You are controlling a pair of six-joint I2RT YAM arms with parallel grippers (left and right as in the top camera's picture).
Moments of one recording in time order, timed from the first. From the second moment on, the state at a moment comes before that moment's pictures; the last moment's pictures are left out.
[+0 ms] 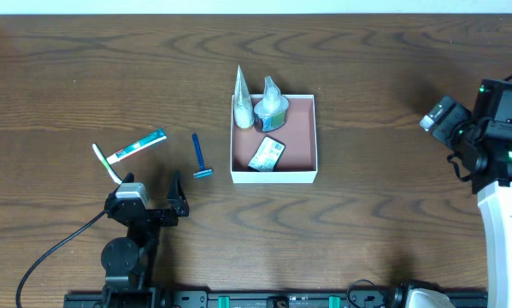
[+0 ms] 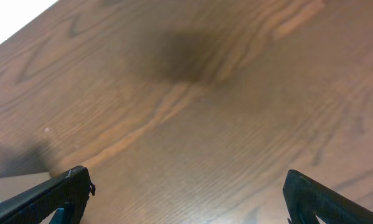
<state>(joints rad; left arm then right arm) -0.01 0.01 0.02 -0.11 0.04 -0.20 -0.18 1.24 1.16 -0.83 0.14 0.49</state>
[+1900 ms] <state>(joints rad) -0.01 1.54 0.81 -0.38 0.26 -0.16 -0.23 1.24 1.16 -0.87 0.16 0.49</state>
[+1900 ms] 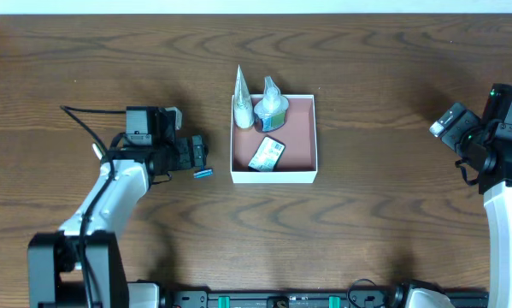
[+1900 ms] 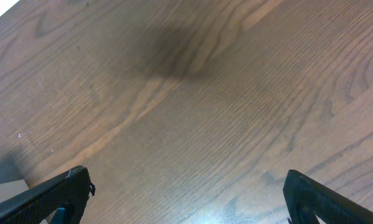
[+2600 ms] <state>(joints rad) -0.16 1.71 0.81 -0.26 -0.03 -0.10 -0.23 1.24 1.16 -0.87 0.16 0.49</state>
